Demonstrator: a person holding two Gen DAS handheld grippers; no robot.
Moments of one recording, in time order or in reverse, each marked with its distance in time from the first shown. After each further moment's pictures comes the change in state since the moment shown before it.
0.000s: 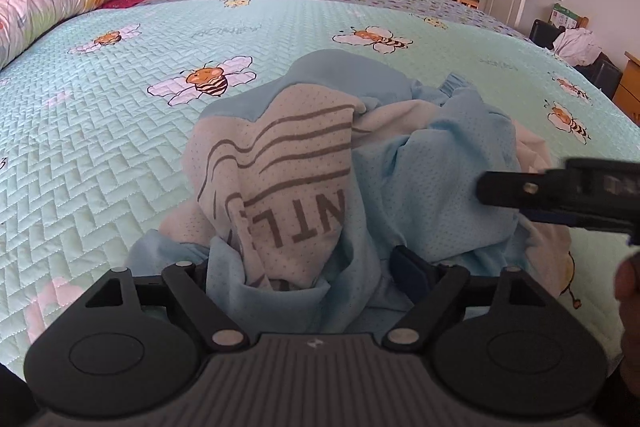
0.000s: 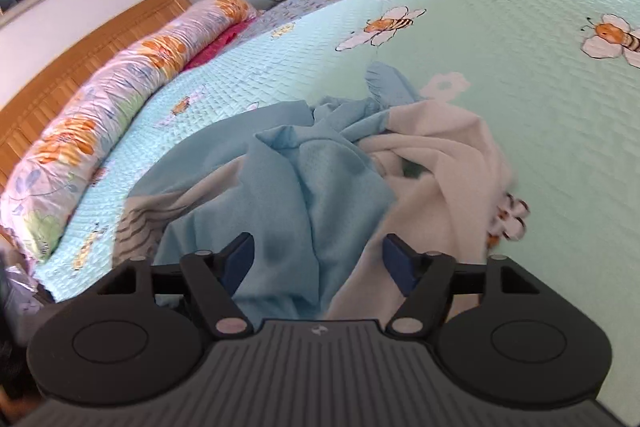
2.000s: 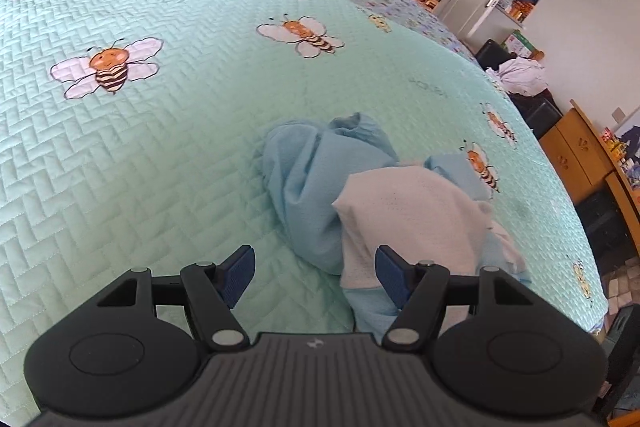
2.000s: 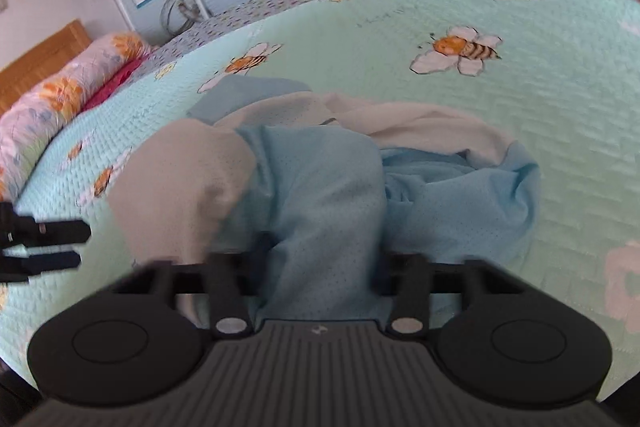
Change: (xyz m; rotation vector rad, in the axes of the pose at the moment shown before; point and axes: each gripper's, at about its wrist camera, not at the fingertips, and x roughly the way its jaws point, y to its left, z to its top) left arm -0.001 -0.029 0.082 -0.202 0.141 -0.305; right arm -0.058 -0.067 -0.005 0.076 -0.101 -0.246
